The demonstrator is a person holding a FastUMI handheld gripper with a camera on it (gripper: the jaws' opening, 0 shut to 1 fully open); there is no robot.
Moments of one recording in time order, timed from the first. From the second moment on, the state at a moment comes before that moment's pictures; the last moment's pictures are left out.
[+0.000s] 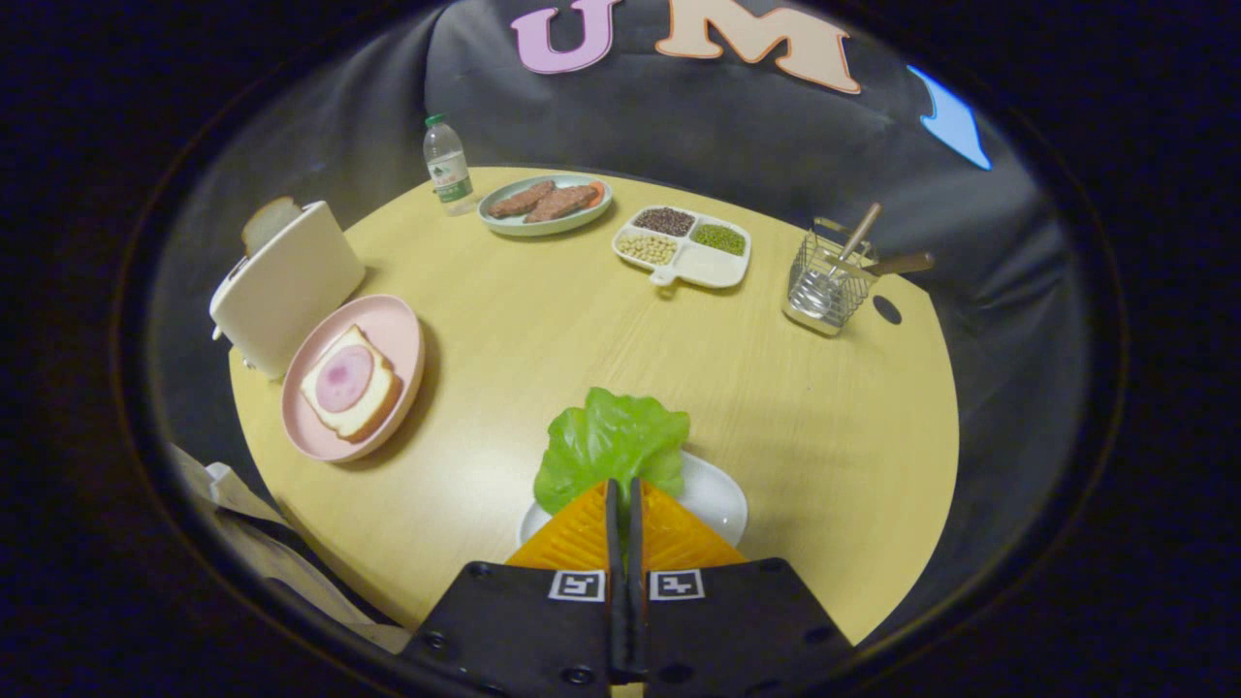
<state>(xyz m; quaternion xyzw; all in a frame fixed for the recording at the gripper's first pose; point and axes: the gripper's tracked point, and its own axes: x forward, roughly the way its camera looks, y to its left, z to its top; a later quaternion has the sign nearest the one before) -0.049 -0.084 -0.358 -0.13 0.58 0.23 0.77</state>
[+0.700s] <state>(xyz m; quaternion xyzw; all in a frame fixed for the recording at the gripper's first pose) -0.059 0.051 -0.297 -0.11 0.55 0.30 0.77</state>
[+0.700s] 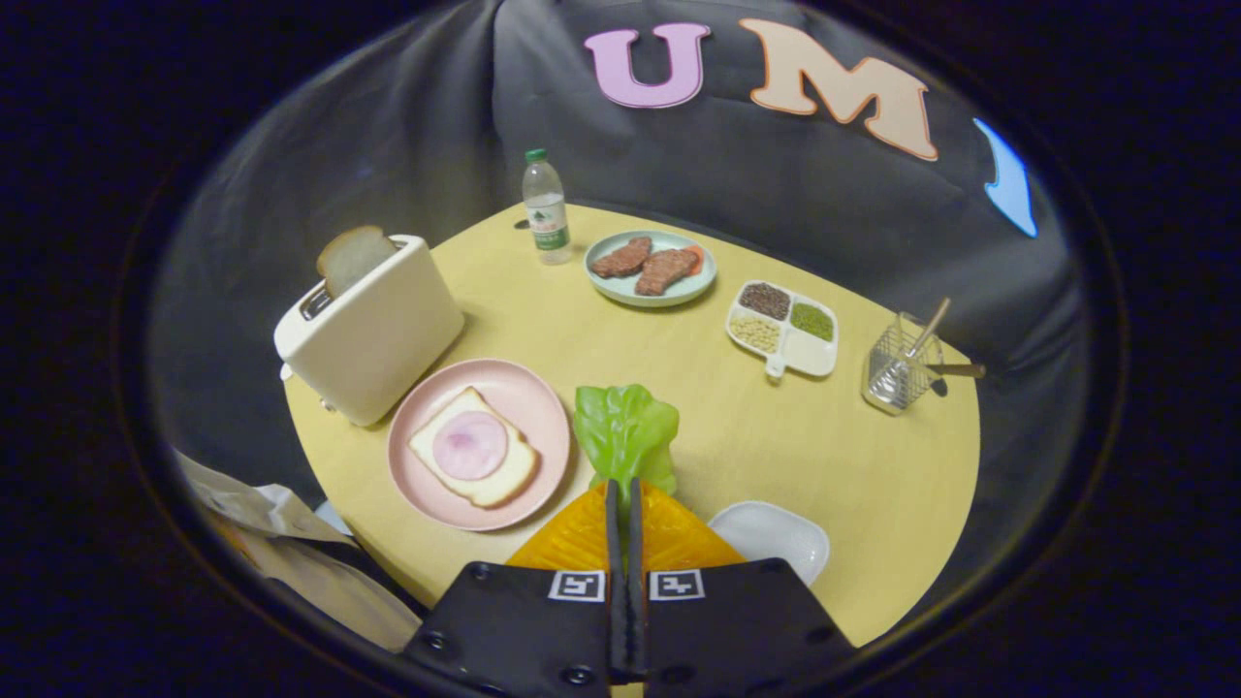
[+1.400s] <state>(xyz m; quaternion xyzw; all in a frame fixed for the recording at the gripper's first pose) -0.125 0.208 -0.317 -0.05 0.58 0.38 0.72</state>
